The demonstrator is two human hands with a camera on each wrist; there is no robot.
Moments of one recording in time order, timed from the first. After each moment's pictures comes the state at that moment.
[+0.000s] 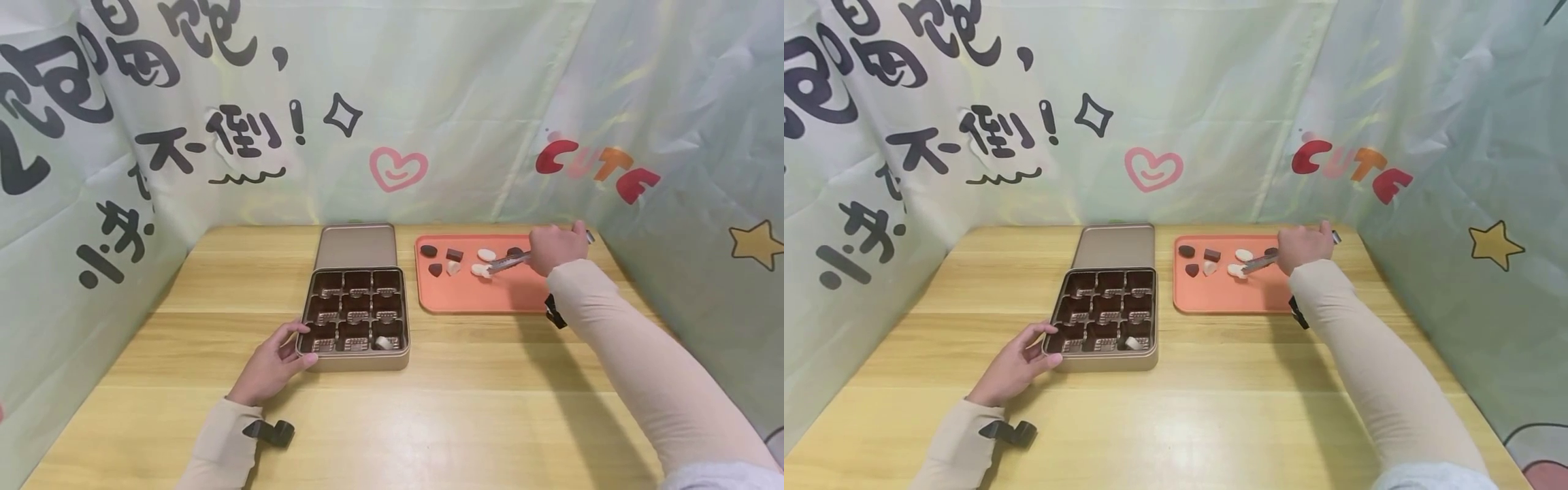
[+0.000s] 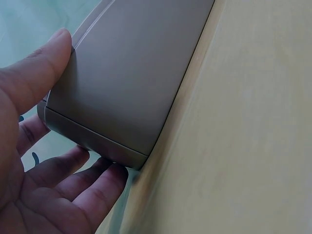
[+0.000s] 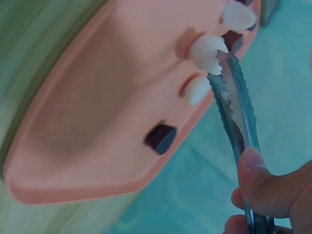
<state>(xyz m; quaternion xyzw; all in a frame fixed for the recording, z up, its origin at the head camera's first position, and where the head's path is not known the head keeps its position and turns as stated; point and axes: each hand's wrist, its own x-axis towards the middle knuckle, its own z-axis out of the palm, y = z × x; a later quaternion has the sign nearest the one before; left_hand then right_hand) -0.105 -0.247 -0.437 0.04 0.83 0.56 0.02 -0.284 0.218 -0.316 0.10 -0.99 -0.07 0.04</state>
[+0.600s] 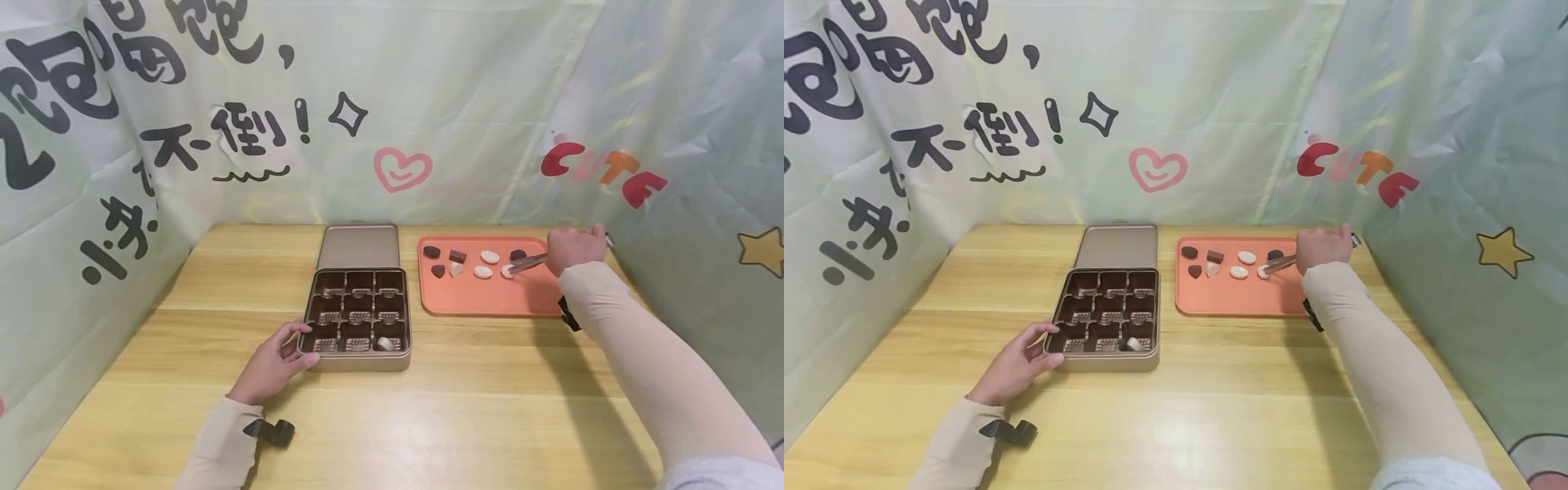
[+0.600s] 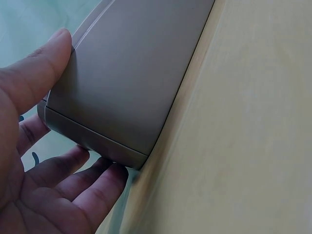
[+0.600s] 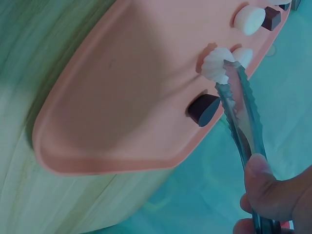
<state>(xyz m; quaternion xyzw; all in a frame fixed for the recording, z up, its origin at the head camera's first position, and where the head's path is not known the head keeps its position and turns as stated) -0.105 -0.248 -0.435 0.04 0.84 0.55 0.02 -0.298 0.243 -0.325 0.08 -0.99 -0.09 0.04</state>
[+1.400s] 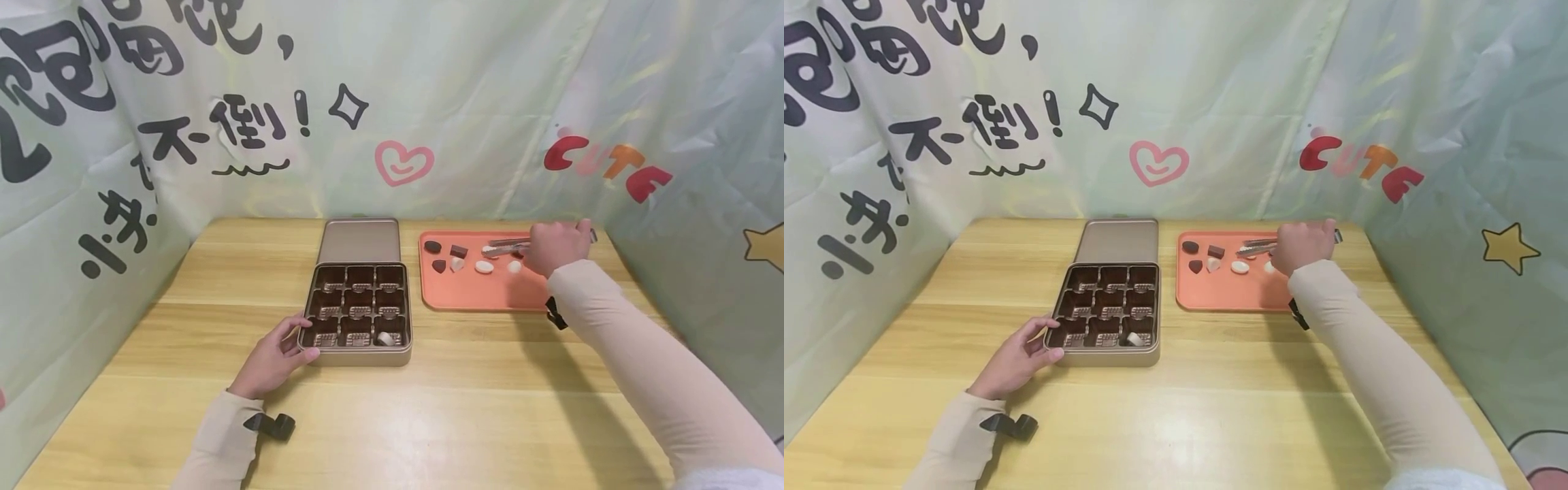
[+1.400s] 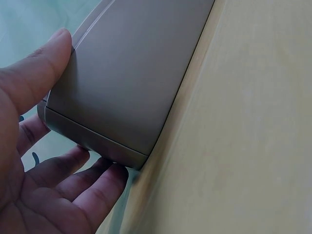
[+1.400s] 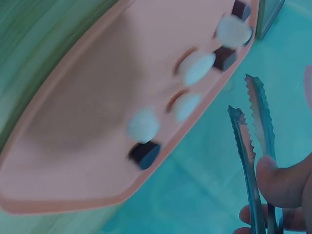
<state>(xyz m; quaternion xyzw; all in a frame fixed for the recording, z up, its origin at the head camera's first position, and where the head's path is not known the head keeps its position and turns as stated) -0.107 -0.248 -0.437 0.05 0.83 0.55 0.02 -0.284 0.205 -0.316 0.07 -1.00 -0.03 0.05</state>
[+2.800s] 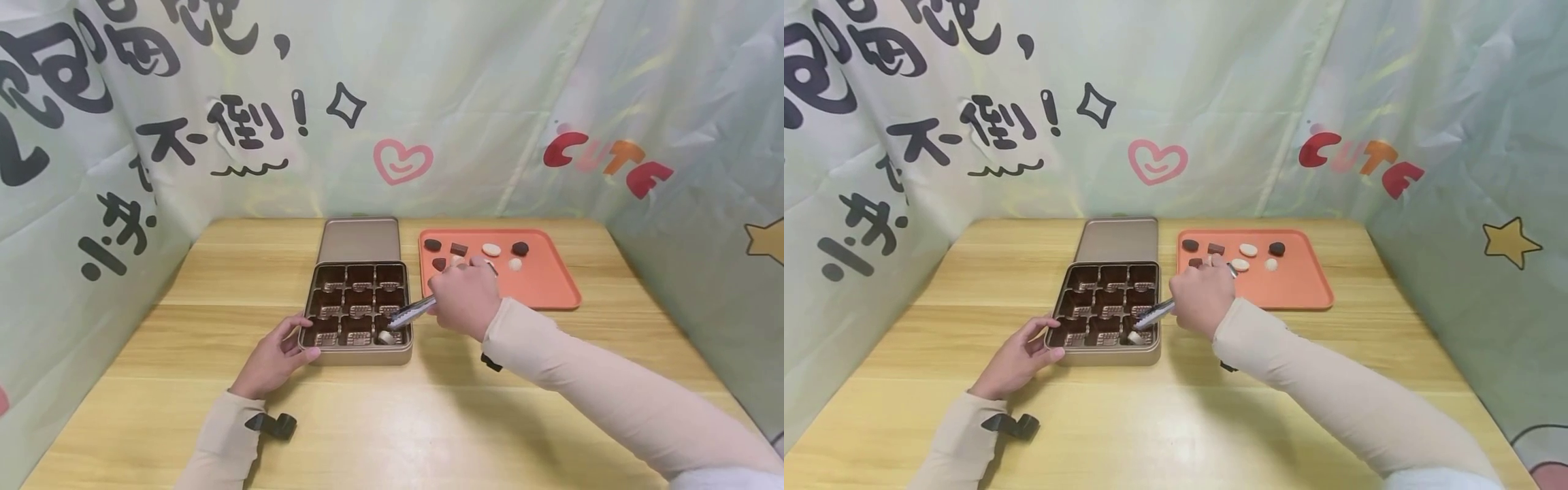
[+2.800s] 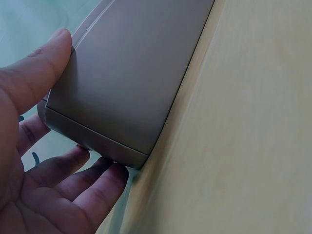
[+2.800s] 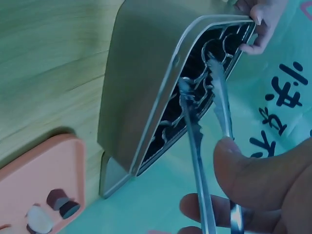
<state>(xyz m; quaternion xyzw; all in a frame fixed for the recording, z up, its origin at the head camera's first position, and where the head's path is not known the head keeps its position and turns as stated) -0.107 -0.247 -0.438 0.04 0.83 0.56 0.02 -0.179 0.073 -0.310 0.29 -0.94 -0.12 0.10</state>
